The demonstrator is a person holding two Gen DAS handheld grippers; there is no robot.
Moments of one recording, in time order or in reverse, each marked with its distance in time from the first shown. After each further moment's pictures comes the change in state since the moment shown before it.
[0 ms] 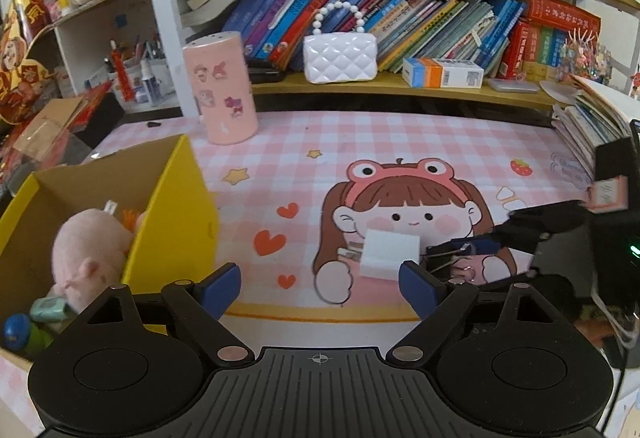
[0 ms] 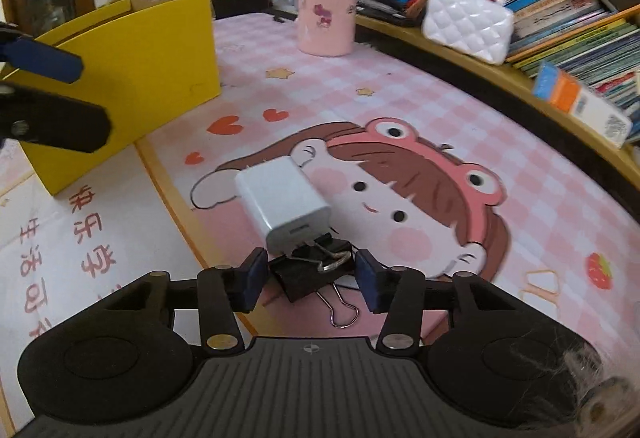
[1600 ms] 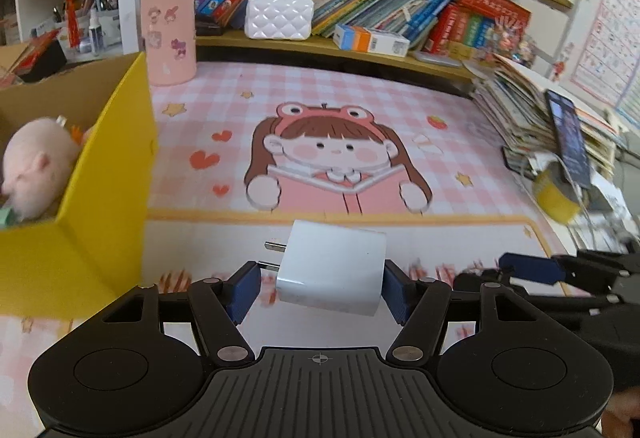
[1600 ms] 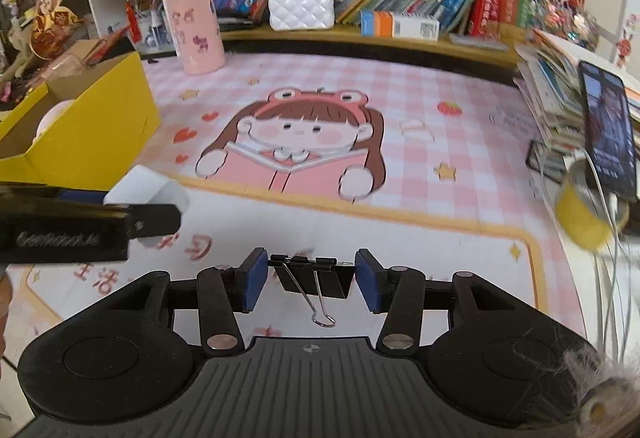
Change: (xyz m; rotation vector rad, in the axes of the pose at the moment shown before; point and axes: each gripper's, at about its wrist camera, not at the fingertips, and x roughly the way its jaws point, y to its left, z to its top) left arm -0.038 0.023 -0.070 -0.035 0.063 -0.286; right arm -0.122 0.102 -0.044 0.481 0.014 -0.349
